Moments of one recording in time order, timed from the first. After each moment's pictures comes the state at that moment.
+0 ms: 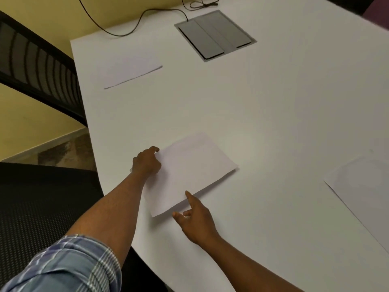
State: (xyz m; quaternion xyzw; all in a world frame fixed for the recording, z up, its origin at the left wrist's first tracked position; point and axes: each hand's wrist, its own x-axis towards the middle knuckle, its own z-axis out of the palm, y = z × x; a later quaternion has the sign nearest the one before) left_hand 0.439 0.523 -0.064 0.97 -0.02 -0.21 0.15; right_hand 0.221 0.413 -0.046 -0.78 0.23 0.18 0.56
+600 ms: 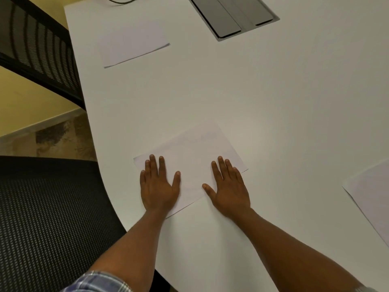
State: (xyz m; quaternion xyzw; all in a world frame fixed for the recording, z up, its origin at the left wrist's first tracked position) left_hand 0.344 0.536 -0.134 0.99 -0.04 -0.06 0.09; right_hand 0.272 0.331 -0.118 -0.98 0.08 0.13 0.15
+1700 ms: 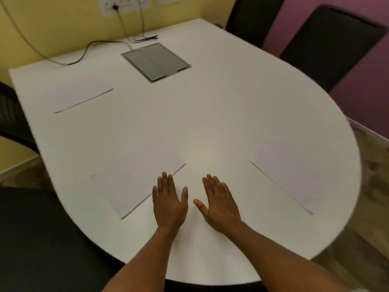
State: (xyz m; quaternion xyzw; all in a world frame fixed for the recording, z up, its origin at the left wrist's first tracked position) left_hand 0.191 0.422 -0.056 0.95 -0.20 -0.05 0.22; right_hand 0.090 0.293 -0.023 -0.97 0.20 0.04 0.14
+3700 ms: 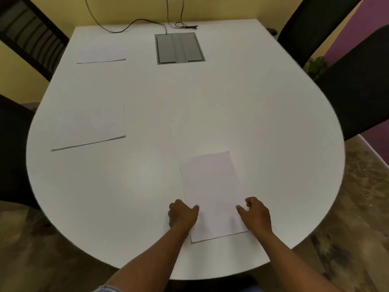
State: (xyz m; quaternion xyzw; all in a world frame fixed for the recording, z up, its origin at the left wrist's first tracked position) left_hand -0.022 0.020 -0.048 0.85 0.29 -0.26 0.36; right_hand -0.053 -0.189 -0.037 -0.89 0.28 0.14 0.33
